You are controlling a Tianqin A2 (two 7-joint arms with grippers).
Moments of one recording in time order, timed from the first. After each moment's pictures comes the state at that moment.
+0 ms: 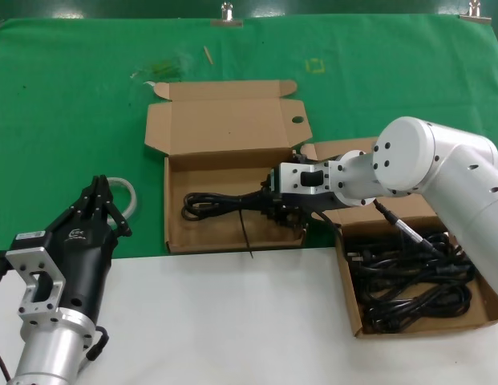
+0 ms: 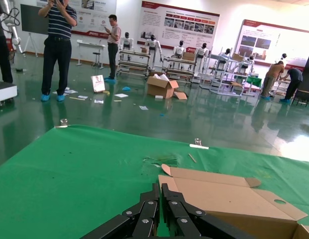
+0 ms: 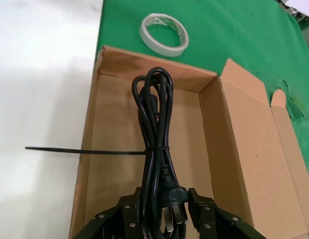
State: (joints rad) left arm 0.00 -0.11 1.60 -1.60 -1.80 0.00 0.00; right arm 1.05 0.16 -2.26 0.61 1.06 -0.78 -0.08
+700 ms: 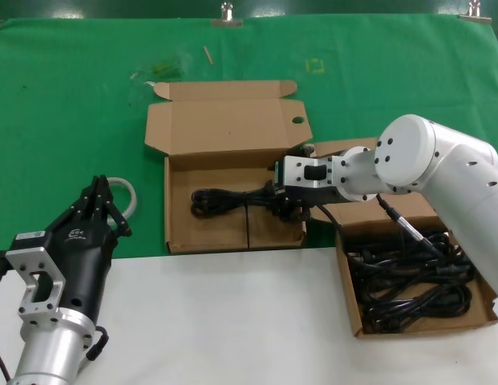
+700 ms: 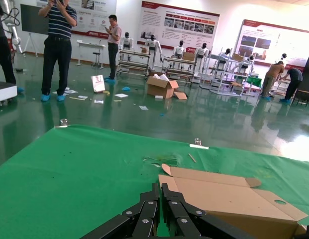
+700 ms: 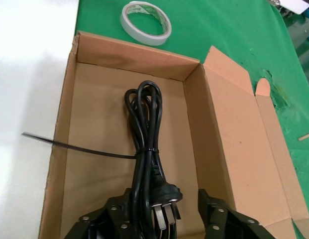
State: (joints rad) left arm 0.00 -0.11 1.60 -1.60 -1.80 0.00 0.00; right arm 1.08 0.13 -2.24 0.50 1.09 -0.71 -0.15
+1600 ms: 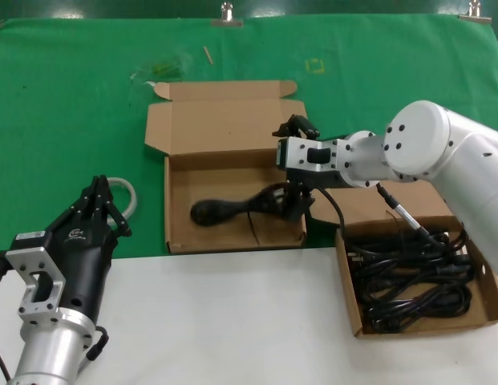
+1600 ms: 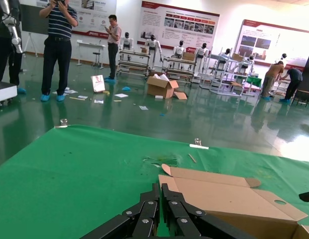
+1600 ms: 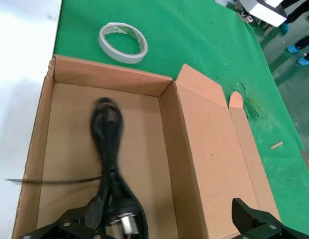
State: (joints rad) left arm 0.00 -0.11 1.60 -1.60 -1.80 0.00 0.00; right arm 1.08 0.16 -2.22 0.58 1.12 -0.72 -0.13
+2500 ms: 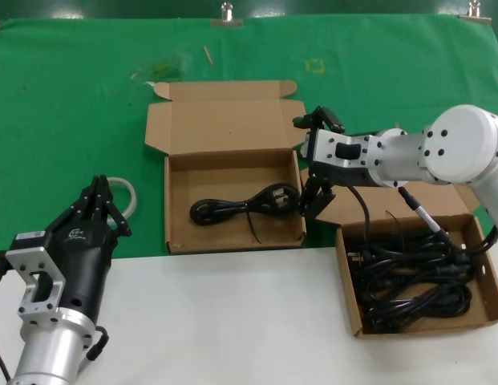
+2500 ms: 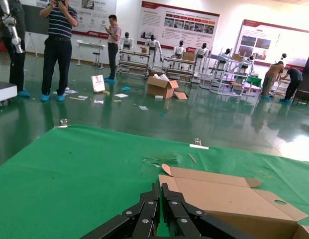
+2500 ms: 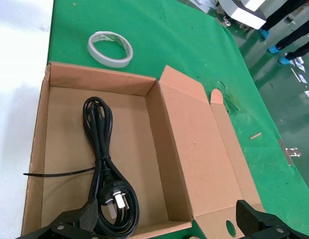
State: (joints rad) left arm 0.00 -0.11 1.60 -1.60 -1.80 0.00 0.00; right arm 0.99 0.29 -2.18 0.82 1.12 -0.77 -0.02
